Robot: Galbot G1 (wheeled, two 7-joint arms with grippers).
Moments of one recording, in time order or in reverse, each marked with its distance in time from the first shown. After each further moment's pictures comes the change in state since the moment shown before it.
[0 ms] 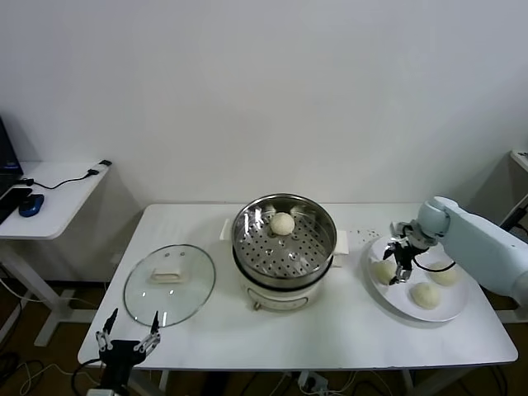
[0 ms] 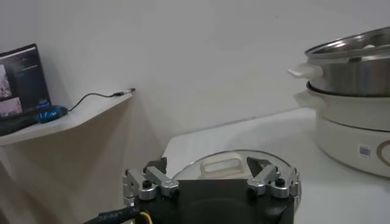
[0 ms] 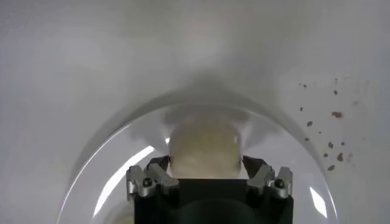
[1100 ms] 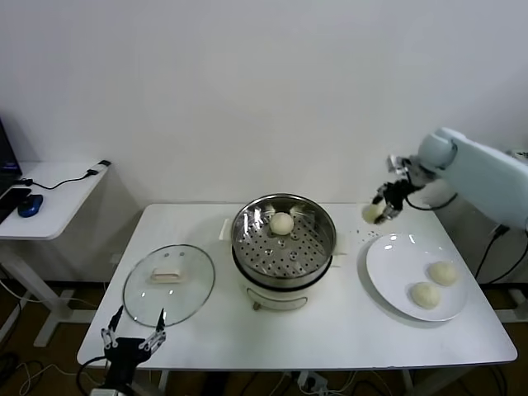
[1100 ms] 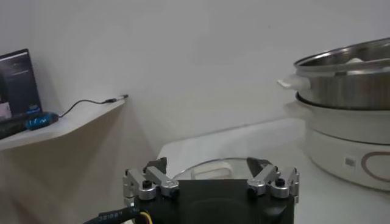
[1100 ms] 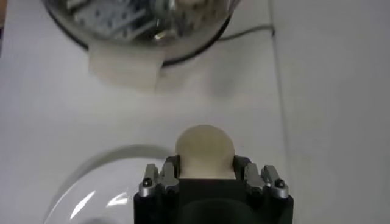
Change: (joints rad) left arm 0.007 0.005 0.029 -0.025 -0.008 -0.005 -0.002; right arm 0.627 0.134 -0.521 0.097 0.584 -0.085 -0.008
